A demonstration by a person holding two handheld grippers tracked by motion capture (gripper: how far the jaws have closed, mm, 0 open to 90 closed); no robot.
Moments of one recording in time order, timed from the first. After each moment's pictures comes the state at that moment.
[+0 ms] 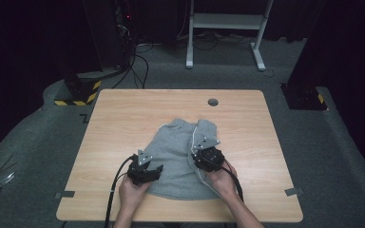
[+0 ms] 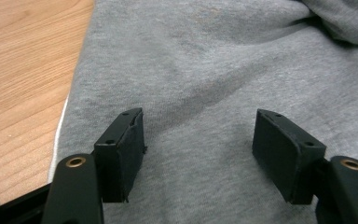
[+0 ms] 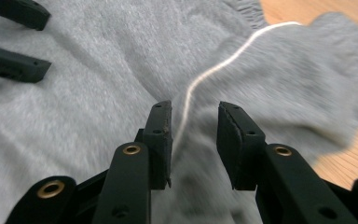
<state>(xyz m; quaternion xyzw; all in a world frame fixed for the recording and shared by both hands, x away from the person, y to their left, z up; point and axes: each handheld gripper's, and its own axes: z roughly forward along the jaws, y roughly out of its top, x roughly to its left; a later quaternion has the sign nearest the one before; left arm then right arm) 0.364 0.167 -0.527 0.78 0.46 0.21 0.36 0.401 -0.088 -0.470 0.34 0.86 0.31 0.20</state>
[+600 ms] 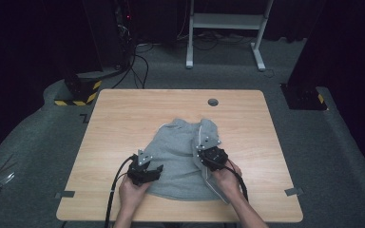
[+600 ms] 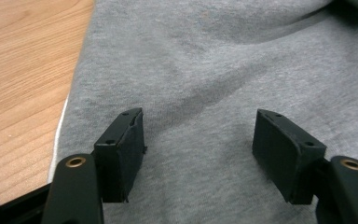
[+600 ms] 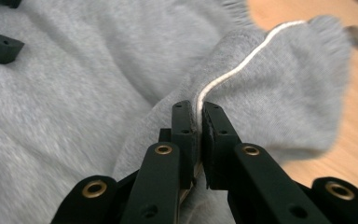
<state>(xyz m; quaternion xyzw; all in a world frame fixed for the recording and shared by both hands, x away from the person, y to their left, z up) 0.364 0.167 -0.527 0.78 0.46 0.21 0.36 0.398 -0.104 -0.462 0.32 0.87 0.29 0.24</state>
